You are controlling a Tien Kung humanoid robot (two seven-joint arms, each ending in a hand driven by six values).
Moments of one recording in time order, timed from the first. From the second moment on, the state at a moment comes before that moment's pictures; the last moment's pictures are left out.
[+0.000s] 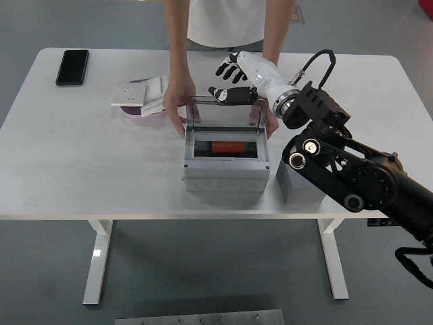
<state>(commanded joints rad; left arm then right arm) -0.09 0.48 -0.65 -0.43 0.35 0.13 0.24 0.81 -0.22 0.74 1.26 -1.66 -0.14 -0.39</state>
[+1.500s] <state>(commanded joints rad) -0.08 0.48 -0.64 -0.43 0.33 0.14 0.23 0.78 -0.20 0.61 1.24 -1.44 -0.12 -0.45</state>
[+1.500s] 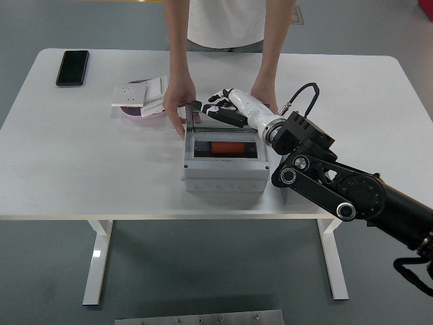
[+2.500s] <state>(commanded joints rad) -0.08 0.48 -0.65 -0.43 0.35 0.14 0.23 0.78 -0.22 0.63 1.32 -1.49 -0.03 -0.59</state>
